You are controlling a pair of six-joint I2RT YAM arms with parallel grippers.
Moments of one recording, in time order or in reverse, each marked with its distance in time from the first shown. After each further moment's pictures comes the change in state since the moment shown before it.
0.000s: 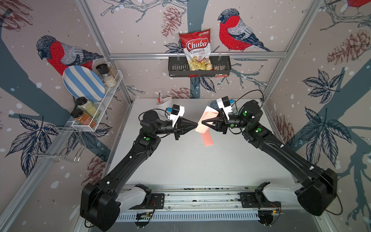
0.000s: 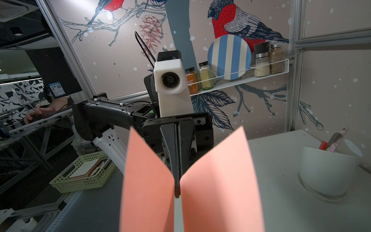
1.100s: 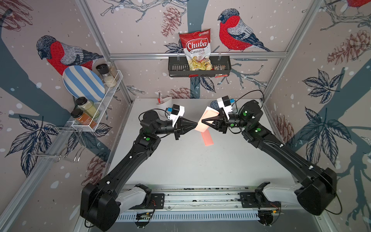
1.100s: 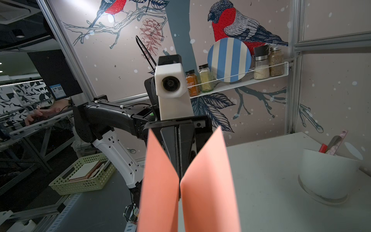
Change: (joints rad) left arm 0.000 0.000 0.000 0.000 -0.006 0.000; right arm 0.000 0.005 -0.002 0.033 0.000 0.019
